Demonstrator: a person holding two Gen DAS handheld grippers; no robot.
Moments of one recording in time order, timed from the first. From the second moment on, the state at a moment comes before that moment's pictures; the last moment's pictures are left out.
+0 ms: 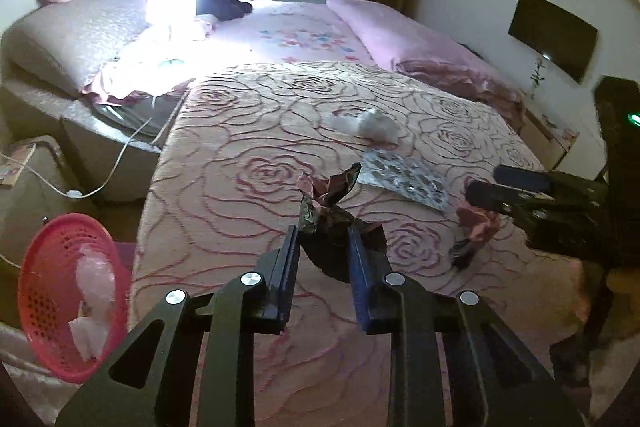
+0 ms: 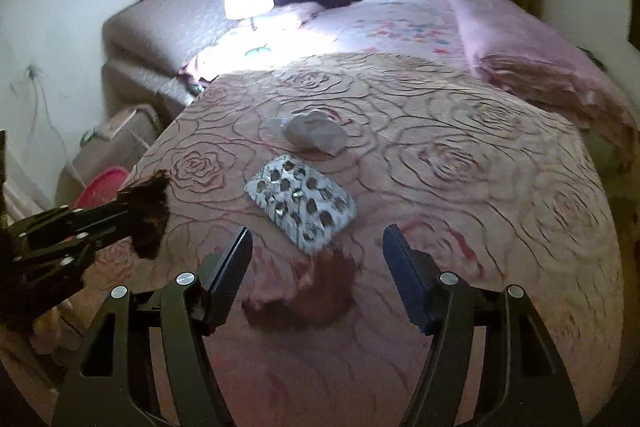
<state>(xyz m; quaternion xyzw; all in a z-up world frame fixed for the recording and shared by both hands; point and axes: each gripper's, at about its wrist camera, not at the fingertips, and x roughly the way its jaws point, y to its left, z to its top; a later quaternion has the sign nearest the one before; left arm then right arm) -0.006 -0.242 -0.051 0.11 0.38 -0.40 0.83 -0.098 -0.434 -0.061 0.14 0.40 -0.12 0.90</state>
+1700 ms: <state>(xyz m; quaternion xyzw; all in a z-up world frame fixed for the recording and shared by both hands) 0.019 -0.162 -0.036 0.08 0.37 -0.33 0.86 -0.031 -0.378 -0.066 0.08 0.46 -0.01 0.88</state>
